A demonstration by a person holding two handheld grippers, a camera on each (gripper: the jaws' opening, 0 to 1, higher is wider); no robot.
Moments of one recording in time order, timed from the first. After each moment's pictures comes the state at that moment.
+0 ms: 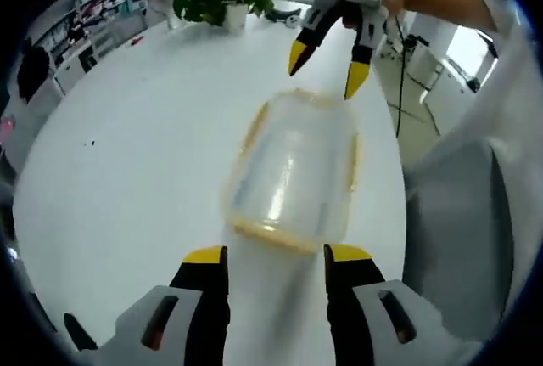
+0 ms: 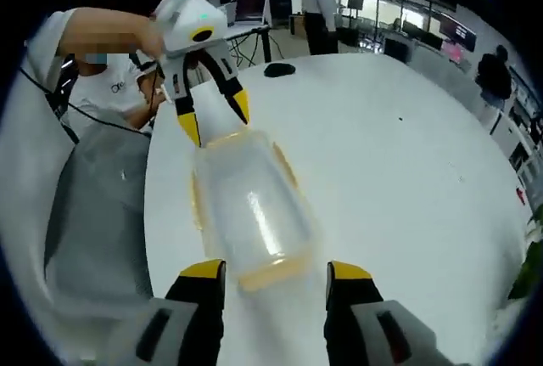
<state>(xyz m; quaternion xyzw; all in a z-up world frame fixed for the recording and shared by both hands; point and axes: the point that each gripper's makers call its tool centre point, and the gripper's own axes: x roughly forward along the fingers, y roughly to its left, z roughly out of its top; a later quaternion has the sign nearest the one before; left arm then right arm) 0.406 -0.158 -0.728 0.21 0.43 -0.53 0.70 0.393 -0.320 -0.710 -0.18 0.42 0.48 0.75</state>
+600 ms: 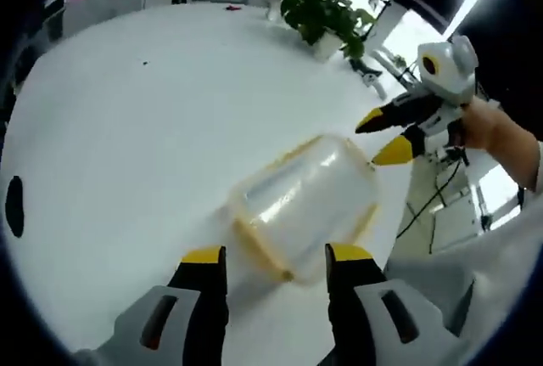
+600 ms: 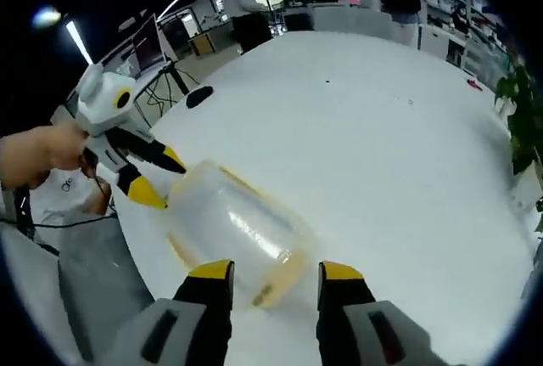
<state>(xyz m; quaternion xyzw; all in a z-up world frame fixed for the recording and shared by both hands) 0.403 -0.167 -0.731 -0.03 0.52 -0.38 0.77 0.396 -0.327 -0.721 -0.04 0.51 0.31 0.80</state>
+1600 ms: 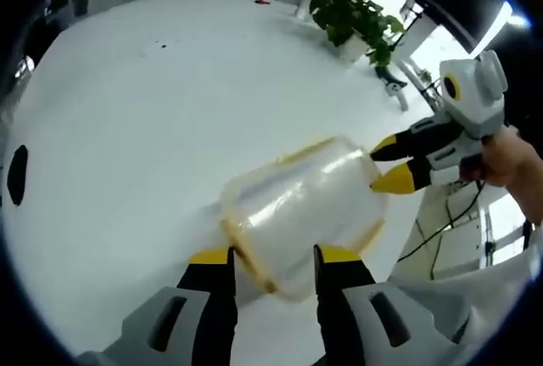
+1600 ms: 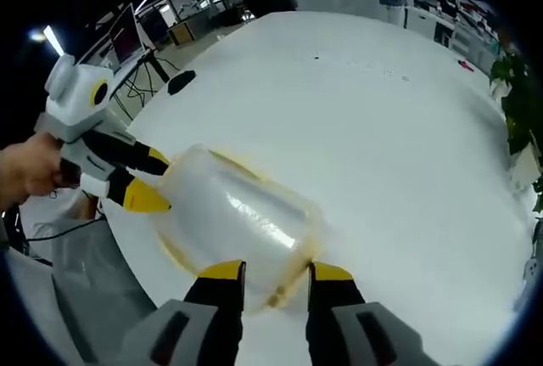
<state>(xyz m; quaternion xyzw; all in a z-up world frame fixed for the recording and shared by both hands) 0.402 -0.183 -0.738 -0.01 0.52 -0.35 0.78 0.389 -0.315 -0.735 -0.05 0.54 0.28 0.79</state>
